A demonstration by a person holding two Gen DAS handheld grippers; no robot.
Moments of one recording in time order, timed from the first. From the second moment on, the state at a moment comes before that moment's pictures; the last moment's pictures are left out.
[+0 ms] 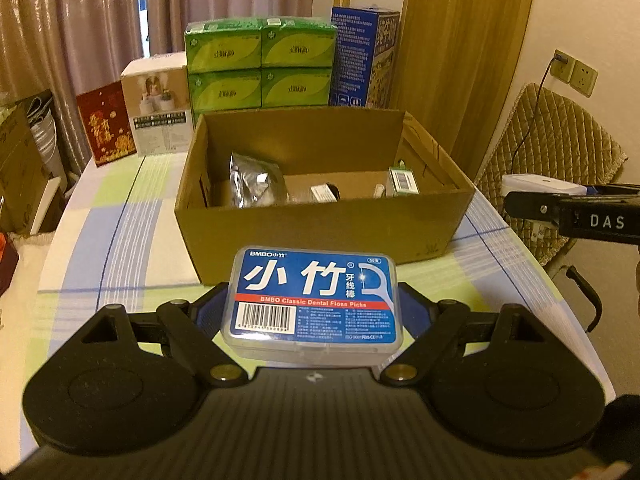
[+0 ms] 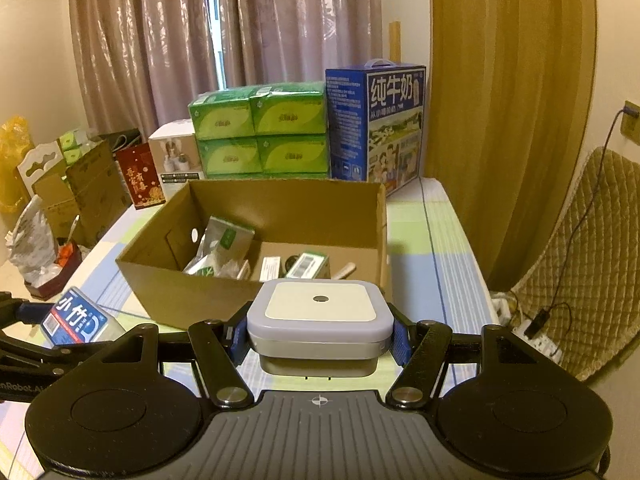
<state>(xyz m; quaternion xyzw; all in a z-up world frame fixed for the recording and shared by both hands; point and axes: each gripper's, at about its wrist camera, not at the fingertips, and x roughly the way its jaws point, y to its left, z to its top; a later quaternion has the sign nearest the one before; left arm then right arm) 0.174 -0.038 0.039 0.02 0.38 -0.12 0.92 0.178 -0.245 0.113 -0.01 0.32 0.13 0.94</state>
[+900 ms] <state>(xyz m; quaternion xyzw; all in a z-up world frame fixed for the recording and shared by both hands) 0.278 -0.040 0.053 0.03 0.38 -0.14 0.91 0.271 -0.229 0.110 -0.03 0.34 0.14 0.93</state>
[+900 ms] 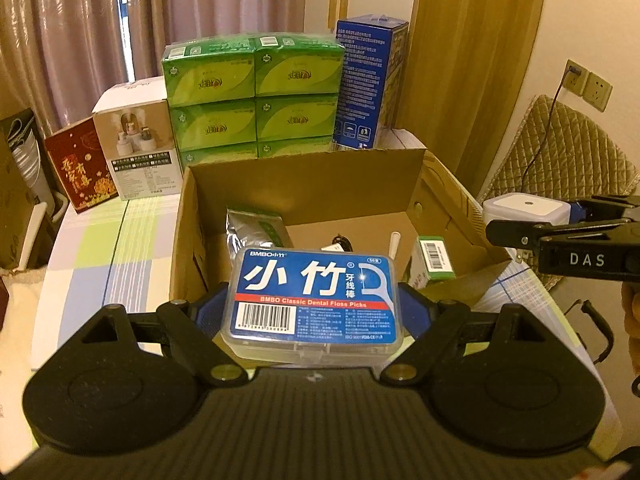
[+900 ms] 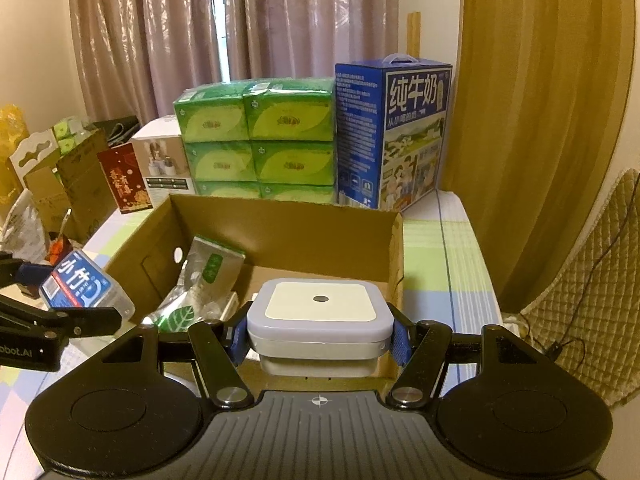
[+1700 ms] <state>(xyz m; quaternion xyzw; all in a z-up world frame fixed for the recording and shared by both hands) 0.350 -0.034 0.018 0.00 0.40 -0.13 0.91 0.331 -0.218 0.087 -0.04 0.36 0.14 0.92</state>
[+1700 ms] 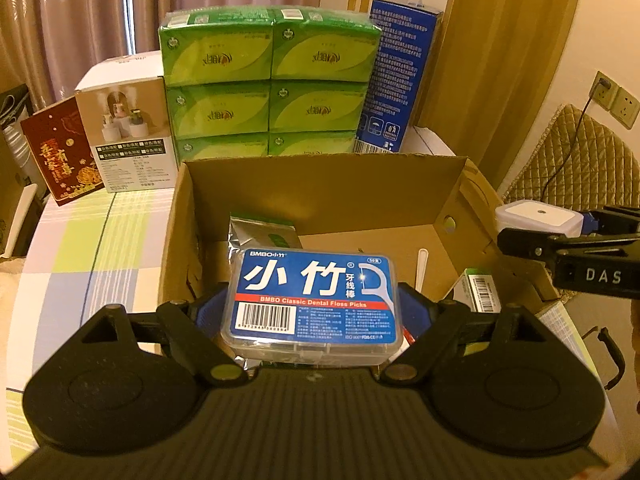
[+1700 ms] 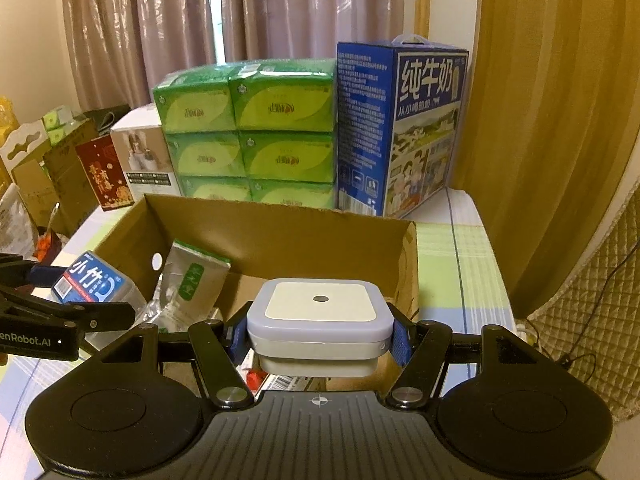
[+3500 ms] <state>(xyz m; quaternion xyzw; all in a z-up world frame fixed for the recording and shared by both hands) 0.356 -0.008 0.003 -0.03 0.39 -0.11 0.91 0.350 -0.193 0.082 -0.01 0.34 0.19 0.92</state>
